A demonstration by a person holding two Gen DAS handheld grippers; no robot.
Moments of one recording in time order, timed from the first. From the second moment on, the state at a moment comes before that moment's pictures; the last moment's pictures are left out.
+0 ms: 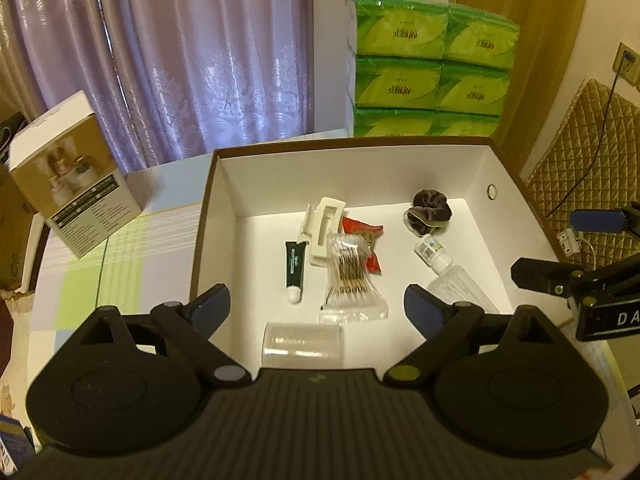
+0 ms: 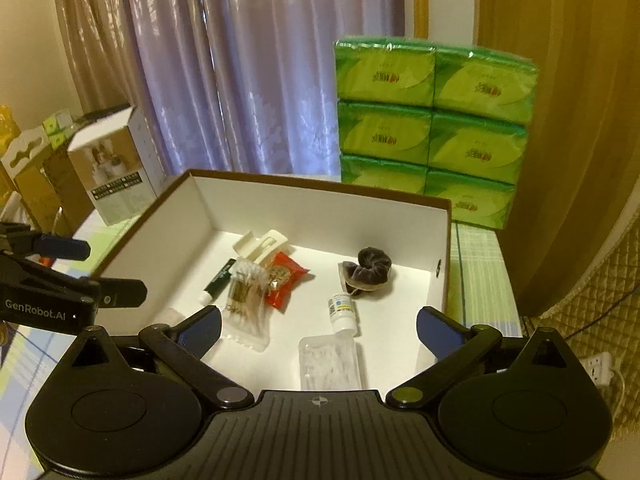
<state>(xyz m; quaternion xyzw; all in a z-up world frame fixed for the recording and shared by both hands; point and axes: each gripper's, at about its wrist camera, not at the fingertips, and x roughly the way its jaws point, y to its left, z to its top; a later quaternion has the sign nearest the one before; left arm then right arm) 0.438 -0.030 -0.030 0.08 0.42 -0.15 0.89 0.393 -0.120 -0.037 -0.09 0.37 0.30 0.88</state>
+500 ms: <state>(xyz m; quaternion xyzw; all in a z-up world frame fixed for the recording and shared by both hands) 0.340 -0.014 -0.006 0.06 0.41 -0.14 0.90 0.307 -0.162 -0.007 -0.07 0.35 0.31 0.88</state>
